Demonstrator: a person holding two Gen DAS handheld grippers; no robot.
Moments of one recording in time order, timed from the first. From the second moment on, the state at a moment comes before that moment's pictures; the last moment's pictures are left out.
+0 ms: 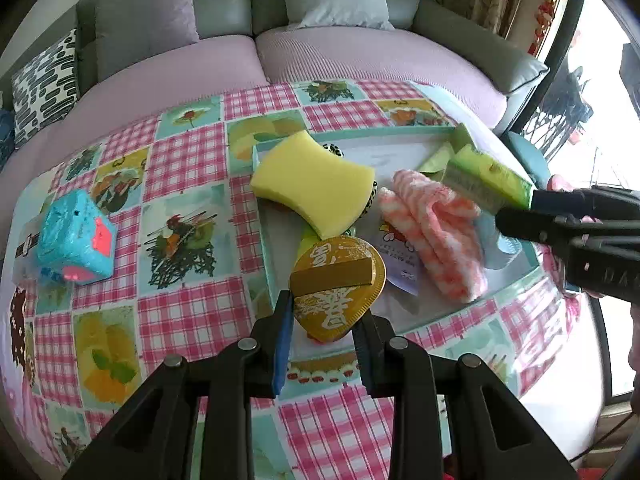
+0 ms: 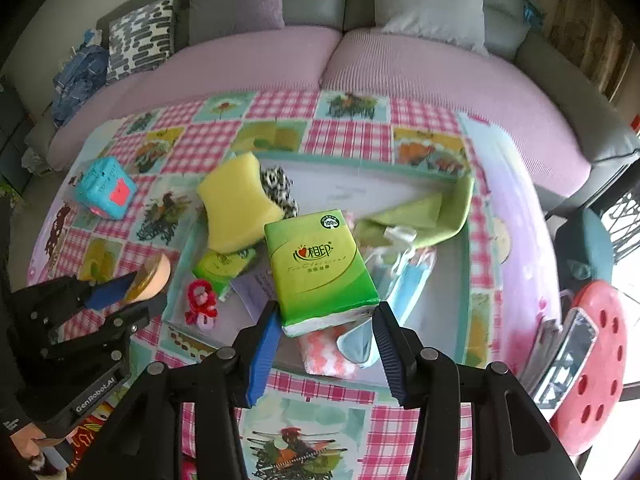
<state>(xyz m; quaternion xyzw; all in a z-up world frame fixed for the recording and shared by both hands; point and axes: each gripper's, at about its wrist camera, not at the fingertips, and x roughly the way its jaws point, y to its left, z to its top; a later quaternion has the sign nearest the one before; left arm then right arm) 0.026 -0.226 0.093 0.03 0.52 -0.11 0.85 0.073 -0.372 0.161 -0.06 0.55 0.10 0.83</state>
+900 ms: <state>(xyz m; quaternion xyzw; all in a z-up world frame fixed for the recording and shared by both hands) 0.061 -0.237 0.039 0.04 0.55 -0.11 0.83 0.085 -0.358 0.092 -0.07 0.60 0.11 0.79</state>
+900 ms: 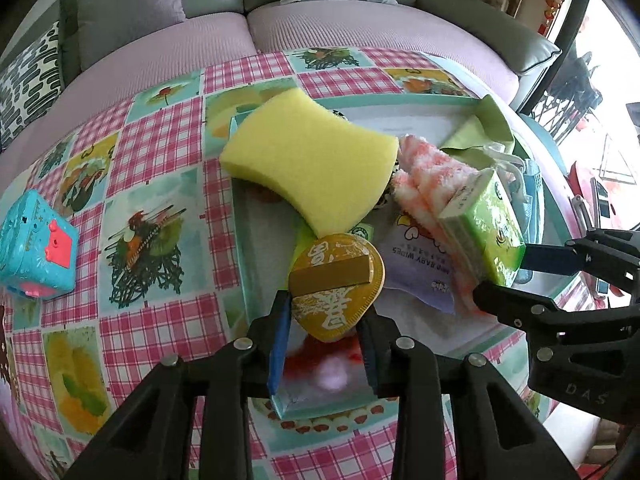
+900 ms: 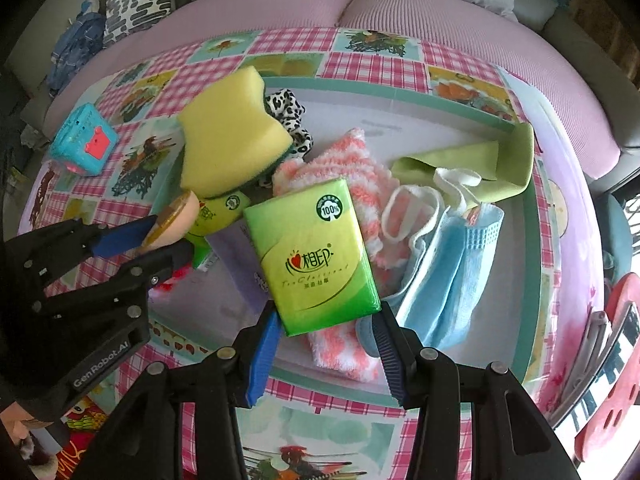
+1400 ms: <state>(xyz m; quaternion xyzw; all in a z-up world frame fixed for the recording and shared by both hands) 0.043 -0.215 0.070 0.01 0.54 -0.10 0.83 0.073 -0.347 0.115 -0.09 0.58 0.11 0.80</state>
